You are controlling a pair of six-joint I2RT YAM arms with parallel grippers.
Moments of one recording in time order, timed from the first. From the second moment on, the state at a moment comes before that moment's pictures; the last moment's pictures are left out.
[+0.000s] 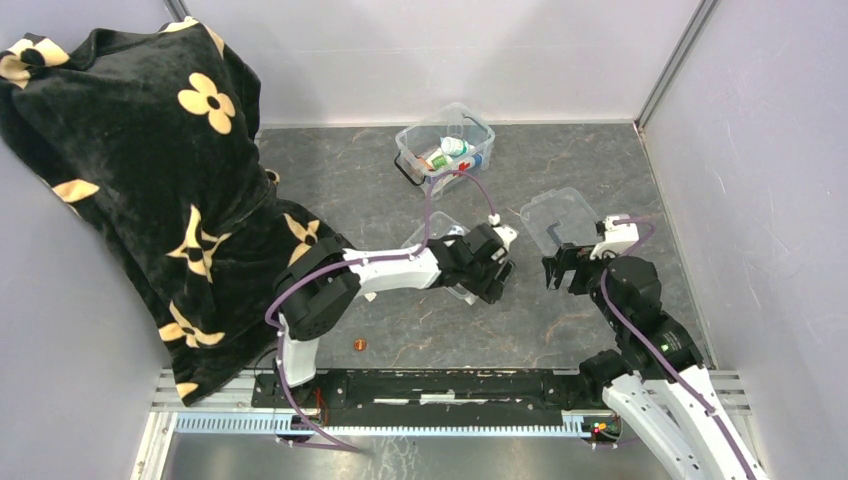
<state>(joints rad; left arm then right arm) -1.00 1.93 1.28 -0.24 0.02 -0.31 0.42 0.44 0.63 -0.57 0.16 0.25</state>
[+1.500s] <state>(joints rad) -0.75 1.12 0.98 -0.53 -0.37 -0.36 0.49 0.61 0.14 -0.21 0.06 0.97</state>
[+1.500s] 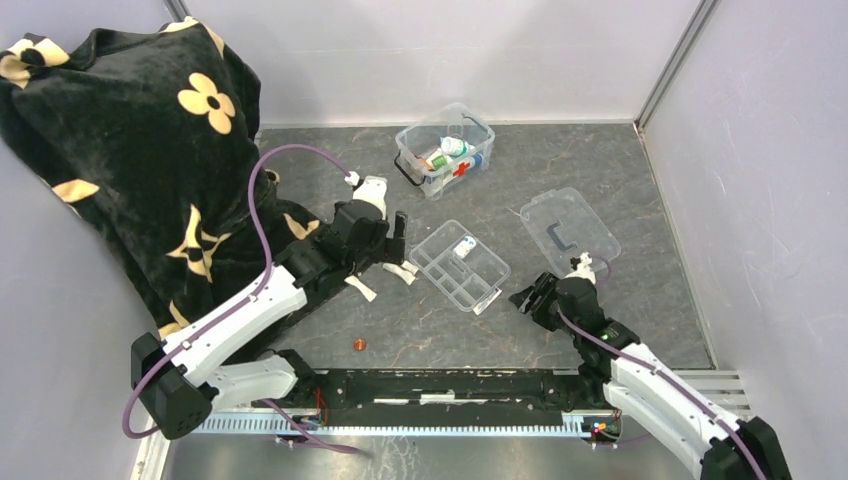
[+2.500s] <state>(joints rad) -0.75 1.08 0.96 -0.55 -0.40 -0.36 0.67 1.02 0.22 0.10 0.16 1.08</state>
